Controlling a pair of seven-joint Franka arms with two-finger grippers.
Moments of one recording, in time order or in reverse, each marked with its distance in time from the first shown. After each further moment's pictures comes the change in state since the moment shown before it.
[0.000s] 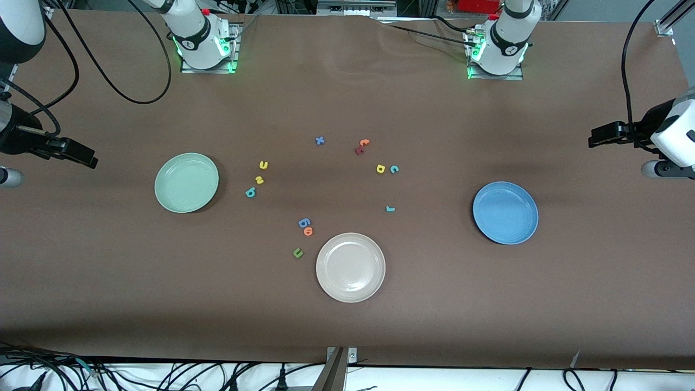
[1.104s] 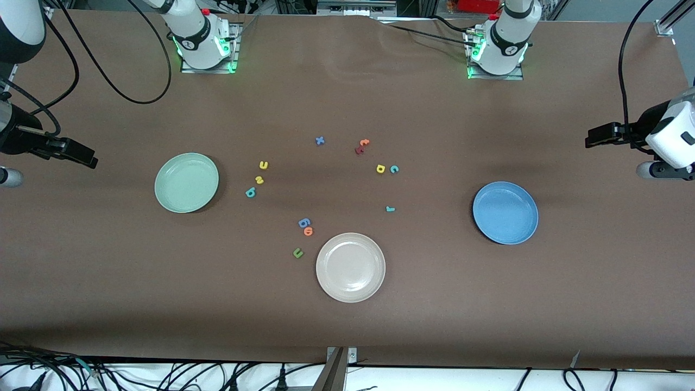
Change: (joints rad) left arm 0.000 0.003 -0.008 -0.004 0.000 0.000 -0.004; right arm 0.000 0.000 0.000 0.000 0.000 0.001 0.000
